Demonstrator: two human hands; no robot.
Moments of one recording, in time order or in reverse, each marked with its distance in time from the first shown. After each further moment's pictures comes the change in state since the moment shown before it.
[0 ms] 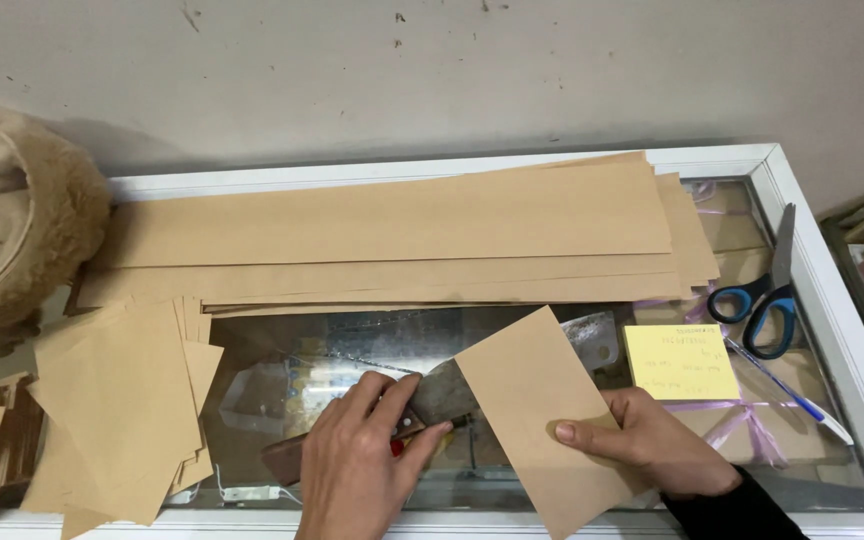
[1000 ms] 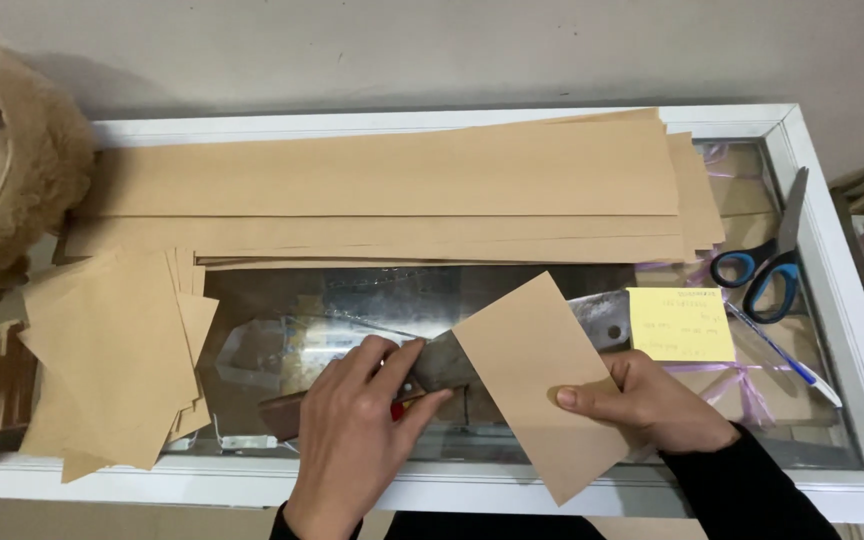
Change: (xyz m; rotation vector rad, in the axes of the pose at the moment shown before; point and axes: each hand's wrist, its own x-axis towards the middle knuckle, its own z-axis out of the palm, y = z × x) left_hand -0.007 0.009 -0.013 -0.031 0.067 0.107; right_hand 0.006 0.013 -0.015 -0.107 -0.059 -0.050
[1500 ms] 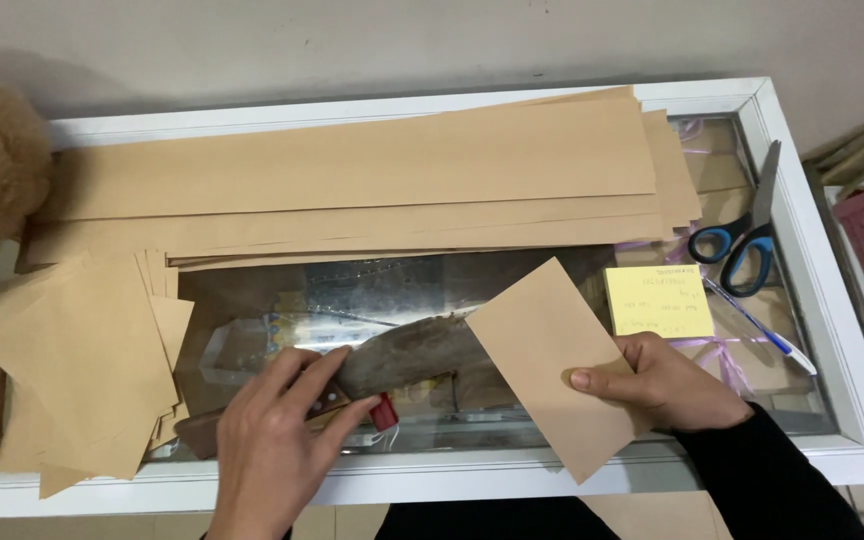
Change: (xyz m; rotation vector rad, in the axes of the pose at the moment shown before) left_hand -0.025 -0.042 -0.026 0.107 -0.020 -0.064; right_hand -0.016 0.000 -0.020 0.057 0.070 0.073
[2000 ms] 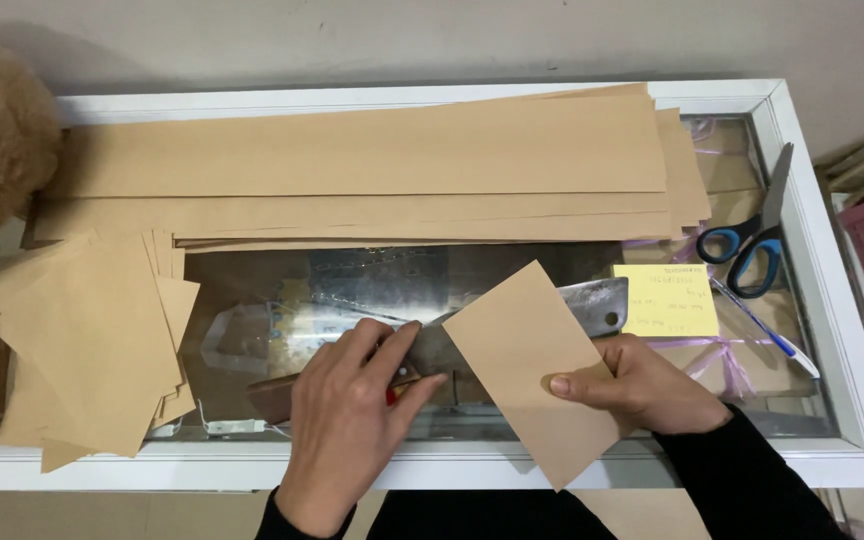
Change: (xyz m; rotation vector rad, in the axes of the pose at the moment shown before) left_hand 0.022 0.051 0.019 -0.071 0.020 0.115; right_hand -0.001 -0.004 0.025 -0.004 -0.063 0.014
